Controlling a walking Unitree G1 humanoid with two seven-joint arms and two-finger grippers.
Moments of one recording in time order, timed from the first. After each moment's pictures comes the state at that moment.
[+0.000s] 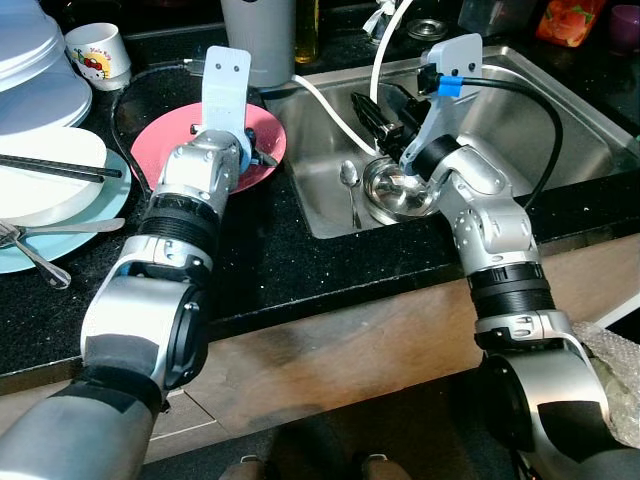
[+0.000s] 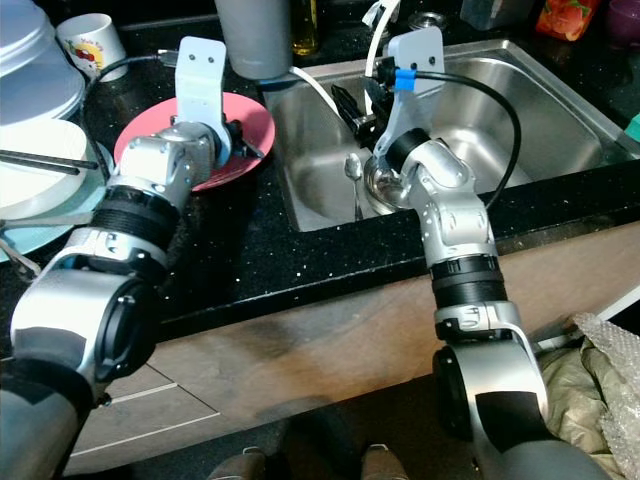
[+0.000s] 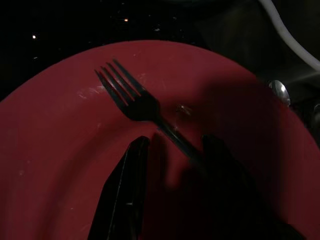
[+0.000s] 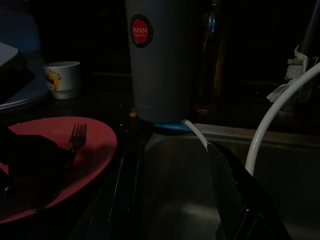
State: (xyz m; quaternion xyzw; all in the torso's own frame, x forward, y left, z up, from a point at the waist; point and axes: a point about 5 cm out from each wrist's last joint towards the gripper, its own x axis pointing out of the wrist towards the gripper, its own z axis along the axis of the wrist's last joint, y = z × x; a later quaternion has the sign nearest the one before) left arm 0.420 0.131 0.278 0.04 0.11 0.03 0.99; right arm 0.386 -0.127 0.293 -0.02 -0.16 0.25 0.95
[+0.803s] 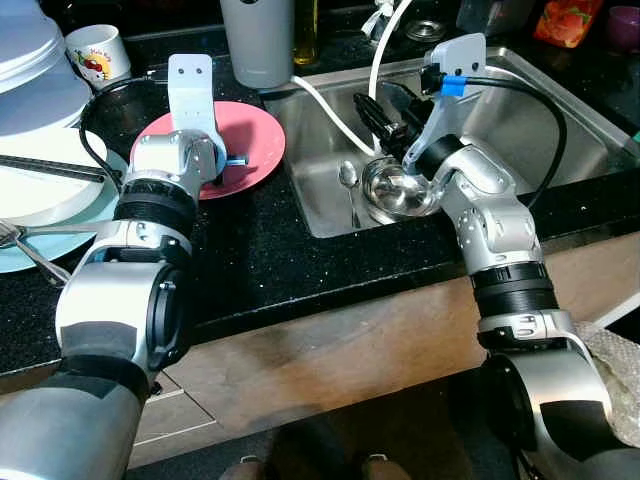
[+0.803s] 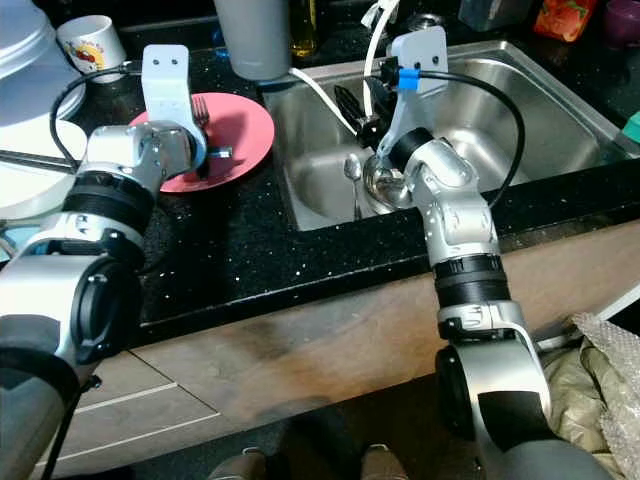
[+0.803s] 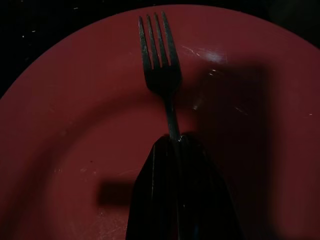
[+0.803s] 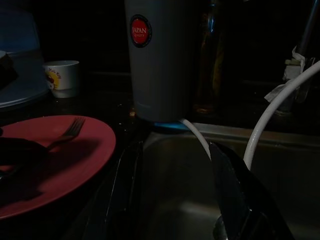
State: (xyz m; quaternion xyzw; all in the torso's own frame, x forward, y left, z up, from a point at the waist) left arm 0.420 0.157 0.275 -0.02 0.17 0.08 0.98; right arm 0.386 -0.130 0.292 -0.02 -0.16 0.25 0.96
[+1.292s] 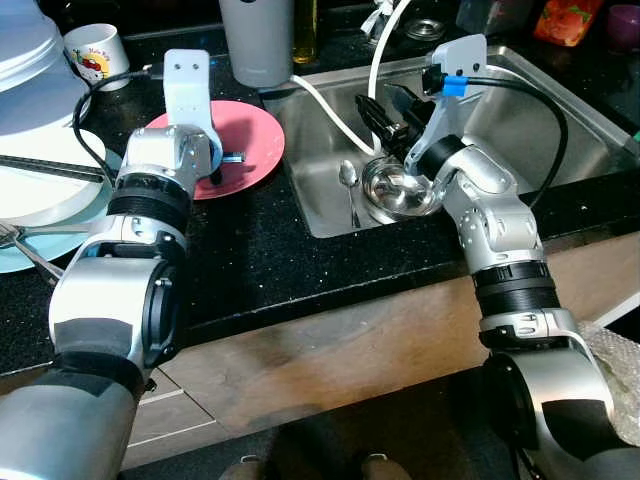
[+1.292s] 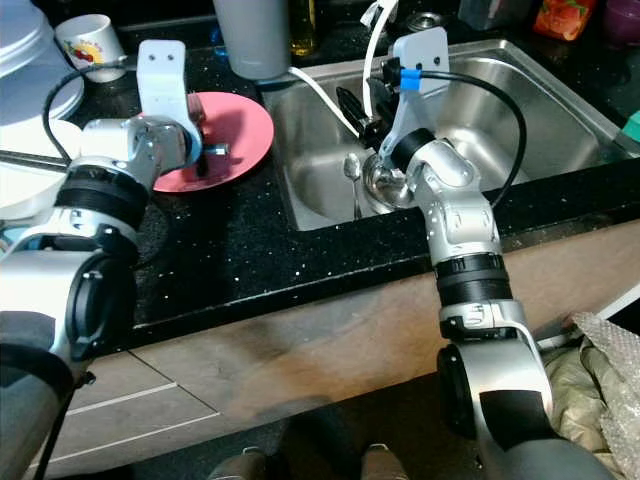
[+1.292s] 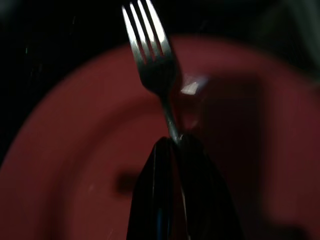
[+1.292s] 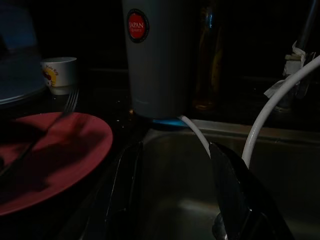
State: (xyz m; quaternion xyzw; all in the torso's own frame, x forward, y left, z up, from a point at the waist) left arm 0.419 0.156 0.301 0.01 0.12 0.04 0.99; right arm 0.387 -0.133 0.292 -0.02 -0.15 0.25 0.96
